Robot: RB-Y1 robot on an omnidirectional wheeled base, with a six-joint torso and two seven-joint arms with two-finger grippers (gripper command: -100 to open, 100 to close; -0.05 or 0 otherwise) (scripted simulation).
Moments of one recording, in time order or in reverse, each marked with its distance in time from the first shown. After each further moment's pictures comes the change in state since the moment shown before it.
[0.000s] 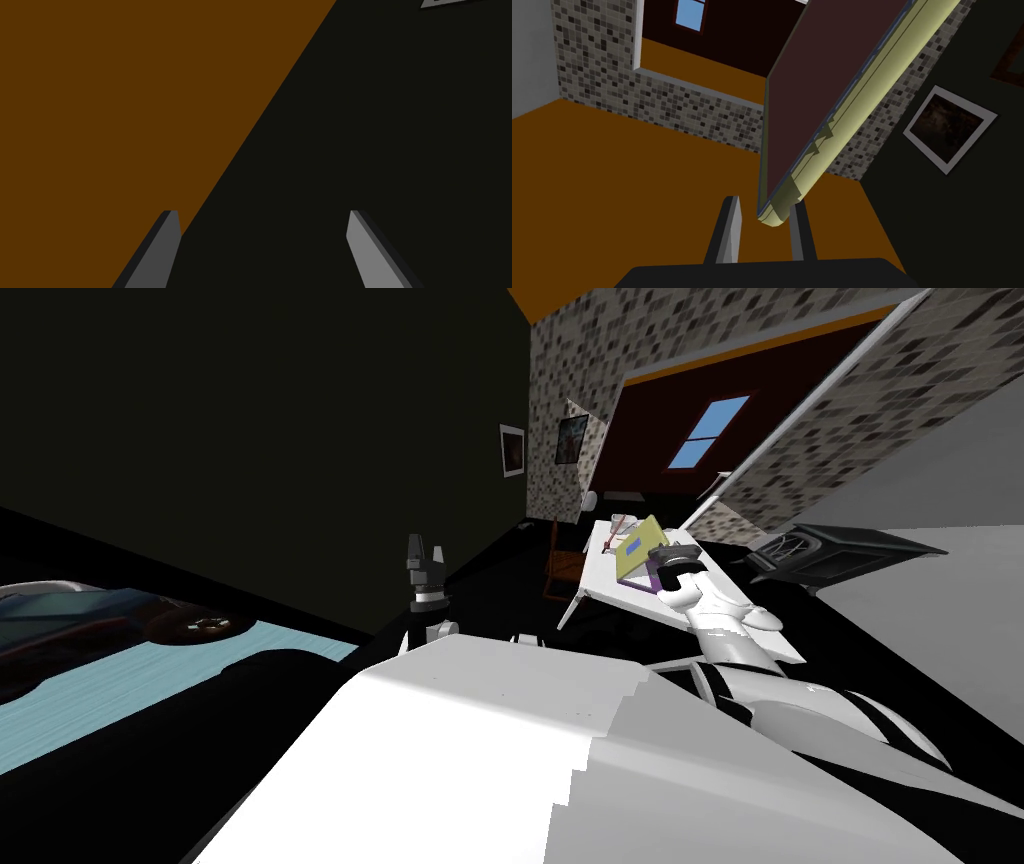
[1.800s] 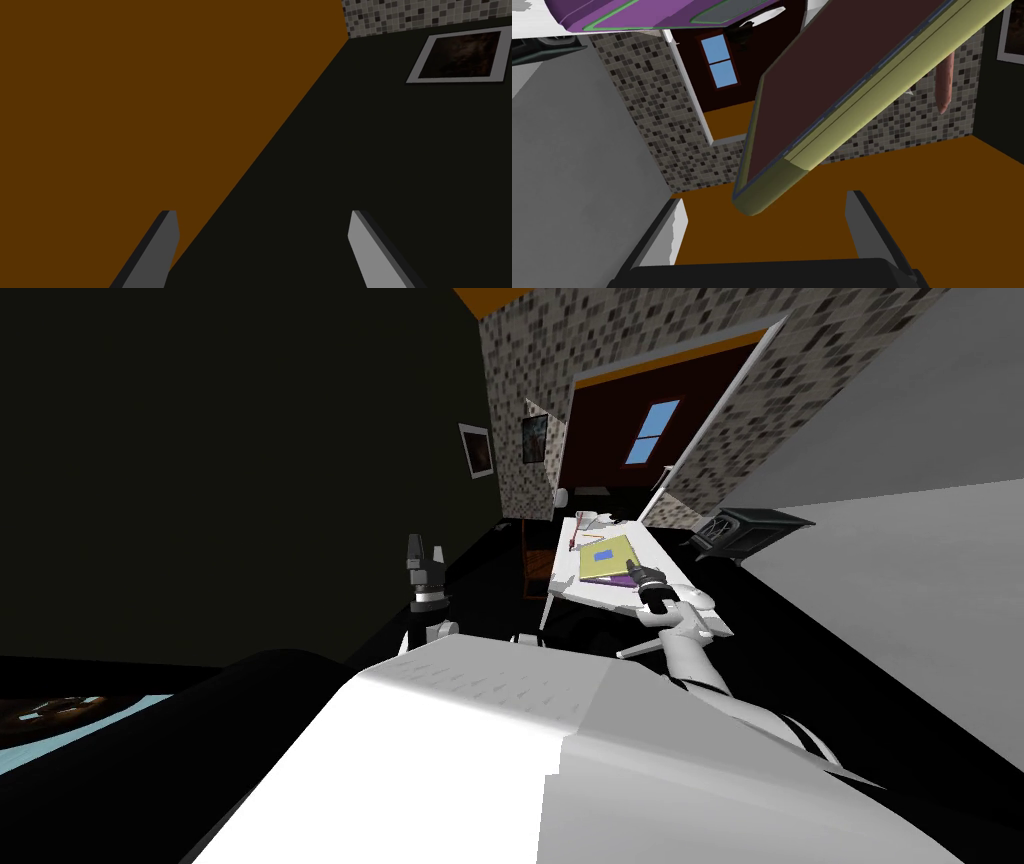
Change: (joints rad) left arm 0.000 0.000 0.000 0.000 0.000 0.000 0.000; right arm 0.137 0.228 -0.164 -0.013 -0.198 -0.245 -0.129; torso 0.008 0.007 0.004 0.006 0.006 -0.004
